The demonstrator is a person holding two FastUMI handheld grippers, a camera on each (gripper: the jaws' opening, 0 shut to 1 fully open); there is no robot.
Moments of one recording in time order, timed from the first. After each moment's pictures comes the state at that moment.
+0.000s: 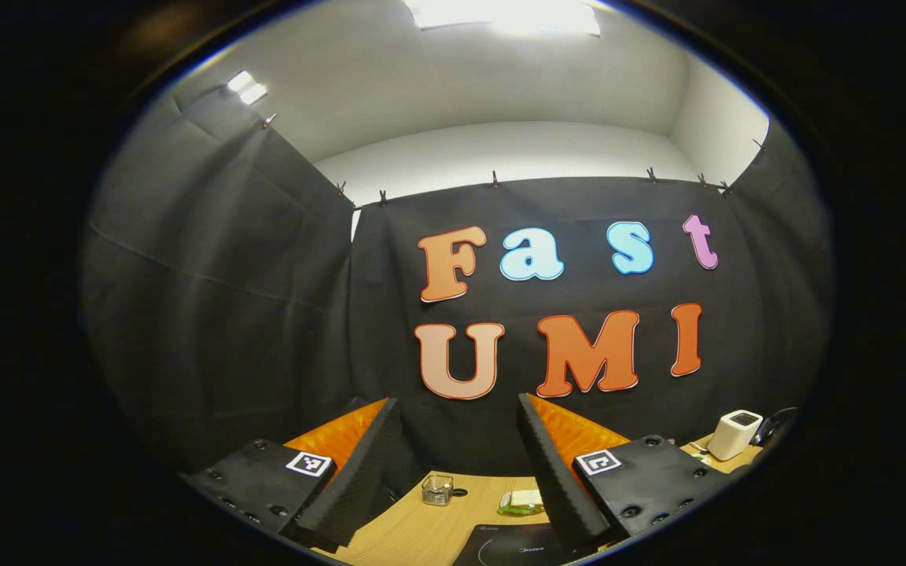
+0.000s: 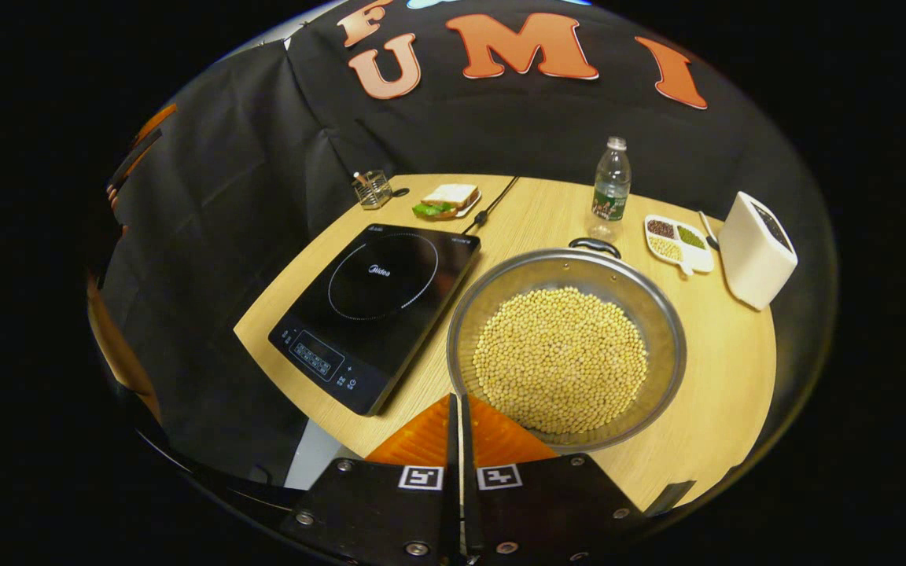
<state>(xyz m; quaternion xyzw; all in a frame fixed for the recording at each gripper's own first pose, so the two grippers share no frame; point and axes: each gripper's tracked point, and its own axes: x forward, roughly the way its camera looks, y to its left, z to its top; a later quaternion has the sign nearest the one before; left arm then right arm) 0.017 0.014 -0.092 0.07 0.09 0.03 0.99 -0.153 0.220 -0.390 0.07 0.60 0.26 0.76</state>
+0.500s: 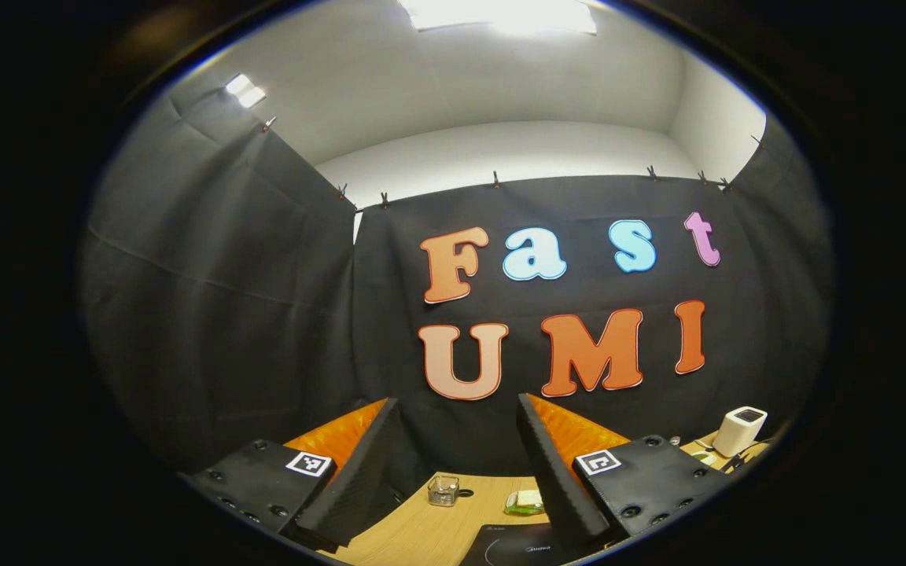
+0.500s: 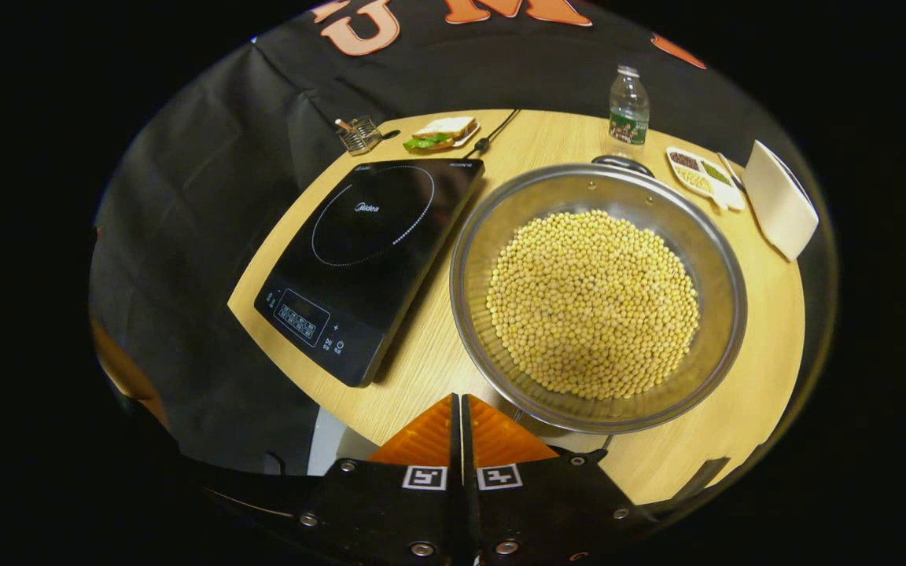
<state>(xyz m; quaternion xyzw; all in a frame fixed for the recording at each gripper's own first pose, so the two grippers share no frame) 0.015 0.019 -0.093 0.08 0.09 0.04 0.99 -0.195 0.237 -0.437 0.09 0.69 0.26 0.67</state>
